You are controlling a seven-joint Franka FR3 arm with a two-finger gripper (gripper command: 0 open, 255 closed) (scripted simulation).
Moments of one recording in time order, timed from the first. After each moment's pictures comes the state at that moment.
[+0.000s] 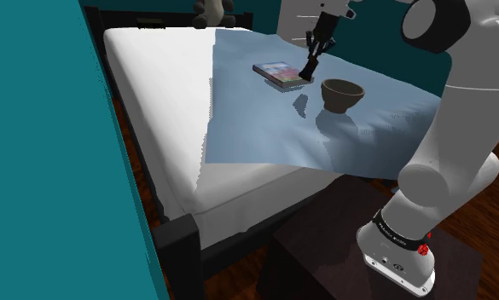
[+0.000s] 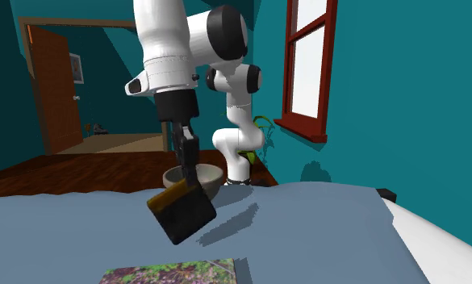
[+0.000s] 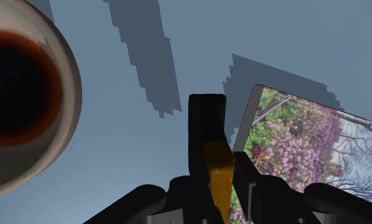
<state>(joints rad) -0.31 0.30 -0.24 -1.36 0.23 1.69 0.87</state>
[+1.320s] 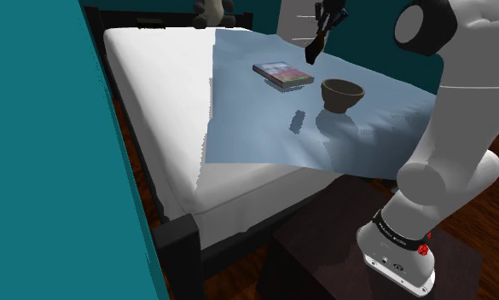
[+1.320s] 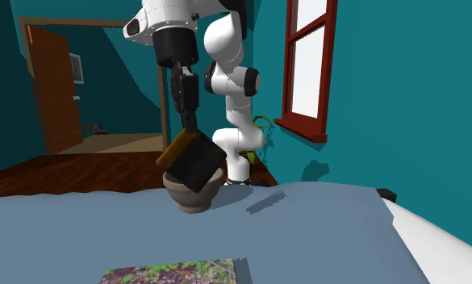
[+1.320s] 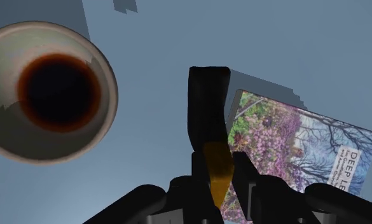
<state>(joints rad) -0.35 0.36 -0.25 -1.01 0.25 1.40 0.90</state>
